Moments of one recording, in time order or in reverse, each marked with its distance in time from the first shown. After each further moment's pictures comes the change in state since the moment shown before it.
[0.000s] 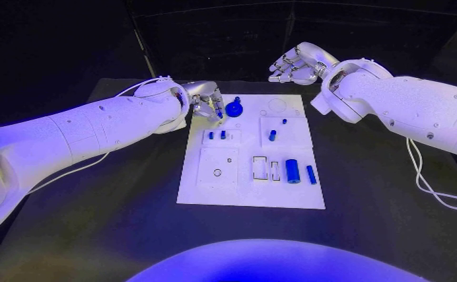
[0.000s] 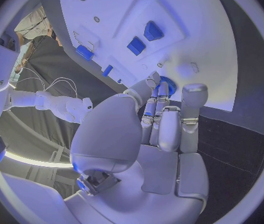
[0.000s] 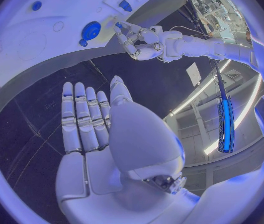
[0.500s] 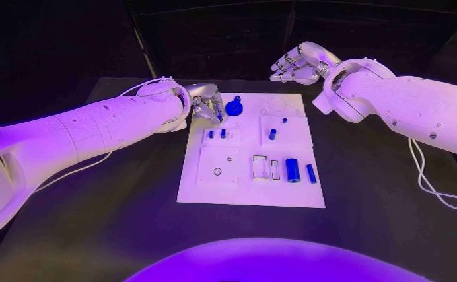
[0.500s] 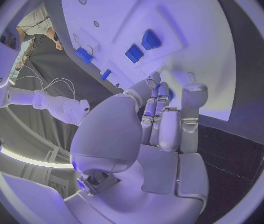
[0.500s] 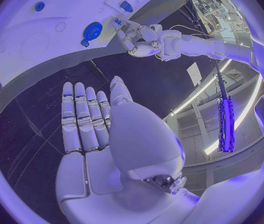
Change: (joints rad) left arm -0.010 0.018 0.000 -0.035 0.011 0.047 -0.007; left_hand 0.000 0.000 0.006 0.000 0.000 0.000 0.000 -0.004 -0.001 0.003 0.004 0.000 0.000 0.000 0.000 0.000 -0.001 0.000 0.000 0.000 0.000 0.000; right arm -0.001 -0.005 0.000 0.002 0.000 0.001 -0.001; right_hand -0.004 0.004 0.000 0.000 0.000 0.000 0.000 0.000 0.000 0.000 0.000 -0.004 0.000 0.000 0.000 0.000 -0.005 0.000 0.000 0.000 -0.005 0.000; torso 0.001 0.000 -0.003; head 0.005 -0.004
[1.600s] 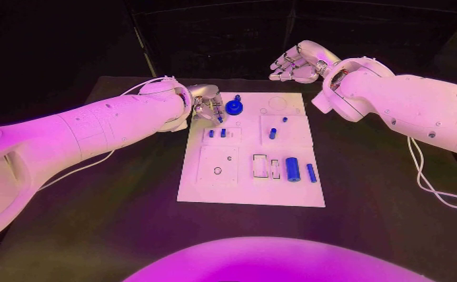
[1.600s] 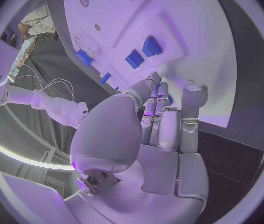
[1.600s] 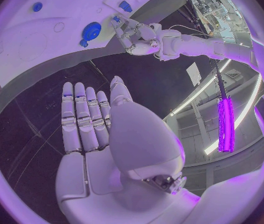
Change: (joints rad) left arm -0.002 0.018 0.001 -0.019 0.003 0.041 -0.015; left_hand -0.007 -0.010 0.004 -0.001 0.000 0.000 0.000 -0.005 0.001 0.004 -0.004 -0.012 0.000 0.000 0.000 -0.001 -0.002 0.000 0.000 0.000 0.000 0.000; right arm 0.000 0.003 0.000 0.000 0.000 0.000 0.001; right_hand 0.000 0.000 0.000 0.000 0.000 0.000 0.000 0.000 0.000 0.000 0.000 0.000 -0.001 0.000 0.000 0.000 -0.001 0.000 0.000 0.000 0.000 0.000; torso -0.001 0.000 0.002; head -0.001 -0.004
